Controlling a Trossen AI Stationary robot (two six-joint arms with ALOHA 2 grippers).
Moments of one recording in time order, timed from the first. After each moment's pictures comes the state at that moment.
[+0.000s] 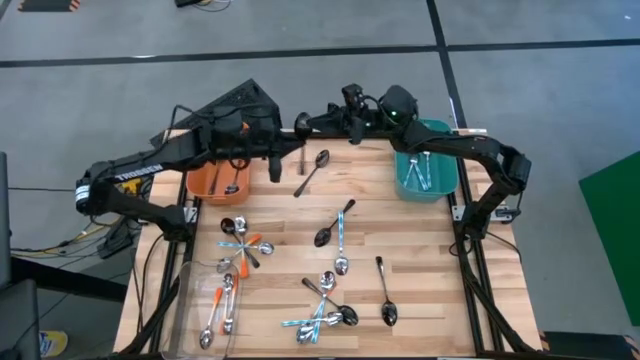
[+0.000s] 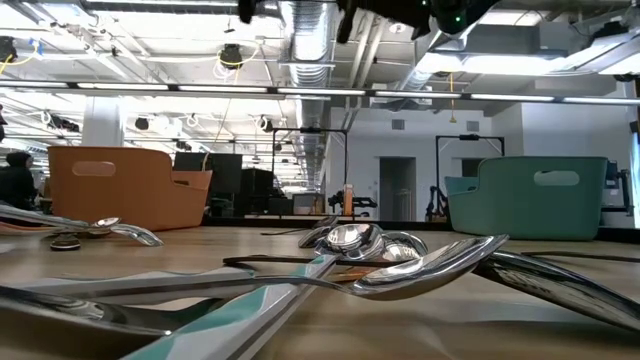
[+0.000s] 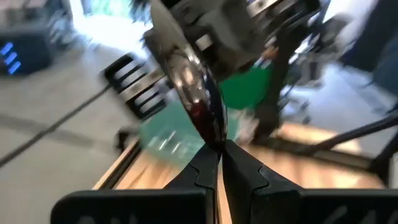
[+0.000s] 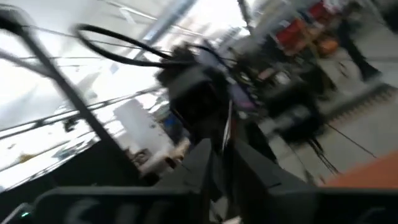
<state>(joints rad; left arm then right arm) 0.33 1.23 1.29 -0.27 0.05 -0.09 -0.46 1.64 1.36 0.67 -0.64 0.88</state>
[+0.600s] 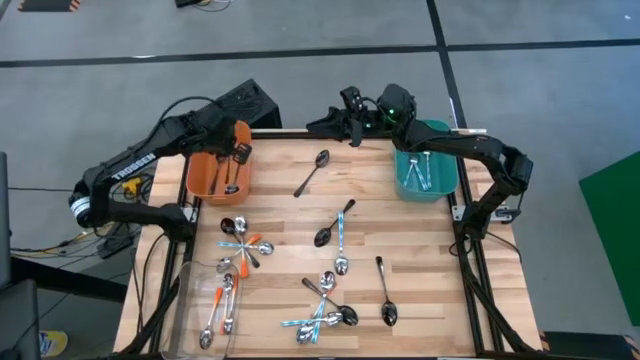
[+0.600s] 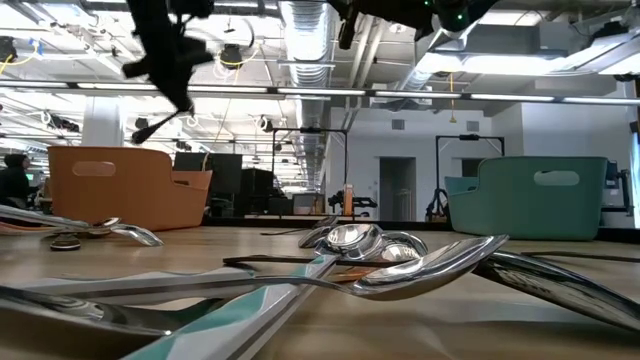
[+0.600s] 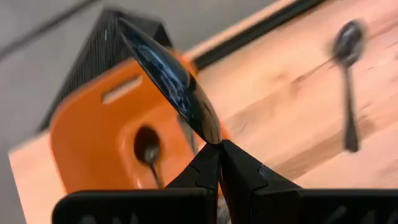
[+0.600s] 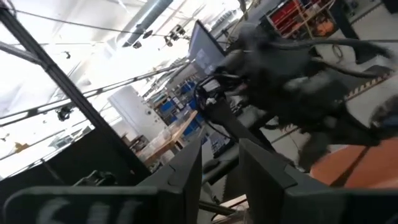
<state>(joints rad) 0.70 1.17 1.19 -1.06 -0.30 -0.29 -0.46 1.63 1.36 0.56 -0.67 0.84</state>
